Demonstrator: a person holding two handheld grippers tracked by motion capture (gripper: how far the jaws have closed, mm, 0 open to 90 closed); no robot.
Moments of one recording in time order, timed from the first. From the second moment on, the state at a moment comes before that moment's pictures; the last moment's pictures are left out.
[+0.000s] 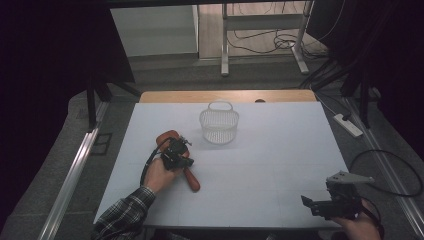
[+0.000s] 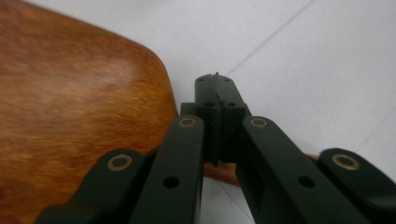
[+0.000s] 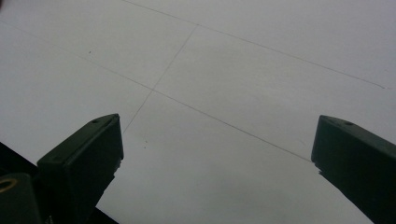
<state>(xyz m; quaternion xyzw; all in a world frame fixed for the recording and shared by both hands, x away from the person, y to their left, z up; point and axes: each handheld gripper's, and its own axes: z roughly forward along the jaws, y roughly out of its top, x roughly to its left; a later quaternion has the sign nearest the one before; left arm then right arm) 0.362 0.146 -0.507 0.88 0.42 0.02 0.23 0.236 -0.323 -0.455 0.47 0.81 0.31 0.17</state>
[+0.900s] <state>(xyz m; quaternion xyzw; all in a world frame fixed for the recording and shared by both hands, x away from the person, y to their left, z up) 0.328 0.210 -0.508 0.85 0.48 0.02 0.22 0.237 -0.321 -0.456 0.47 0.81 0.31 0.17</state>
